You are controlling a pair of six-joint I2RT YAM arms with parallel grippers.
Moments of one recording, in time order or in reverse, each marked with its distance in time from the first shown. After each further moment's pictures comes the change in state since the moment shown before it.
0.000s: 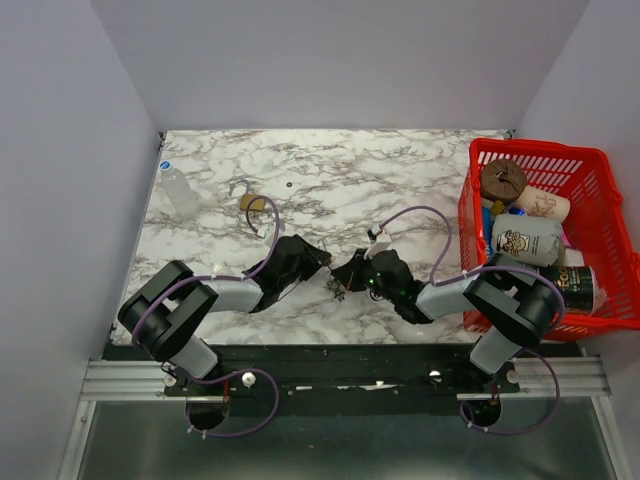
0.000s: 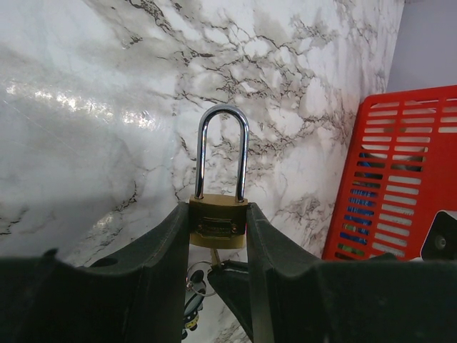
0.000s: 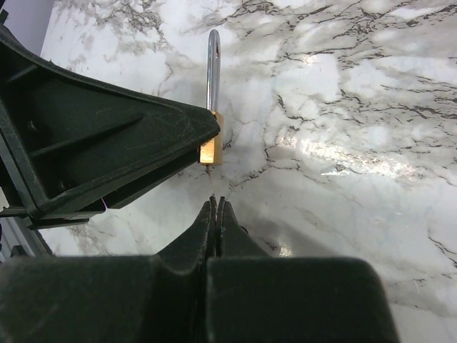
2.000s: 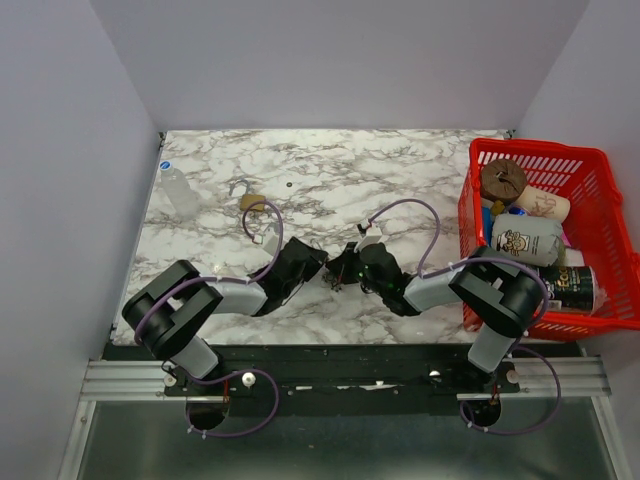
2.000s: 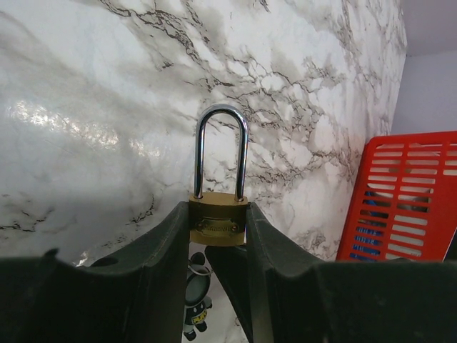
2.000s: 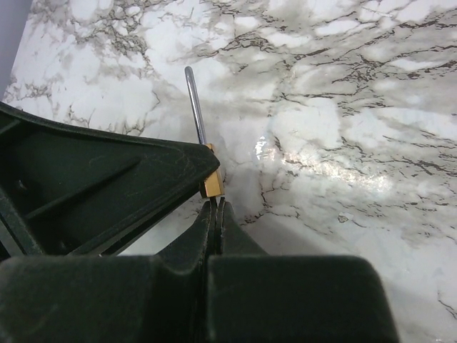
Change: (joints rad) left arm -0.061 0.018 -0.005 0.001 -0.183 -0.072; right arm 0.010 0.097 0.114 -0.024 0.065 -0.053
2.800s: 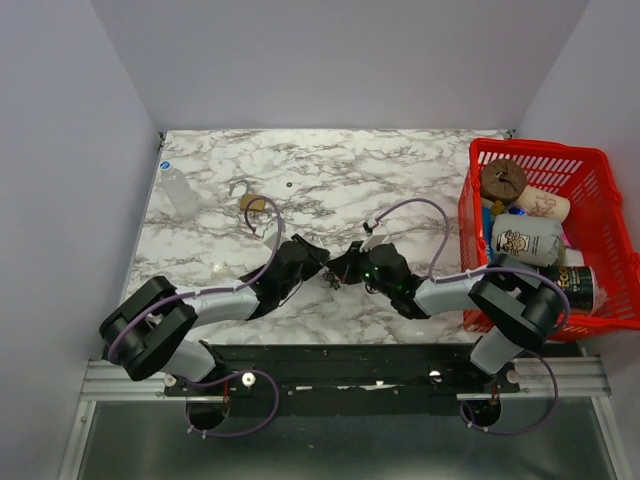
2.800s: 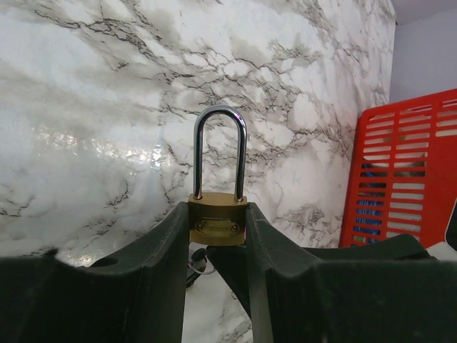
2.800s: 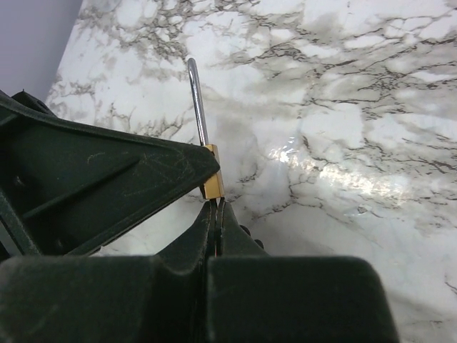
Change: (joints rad) left arm -0.030 -0.134 0.018 -0.104 -0.011 0.149; right arm -0.003 -0.113 -0.048 -0.006 -0.050 -0.002
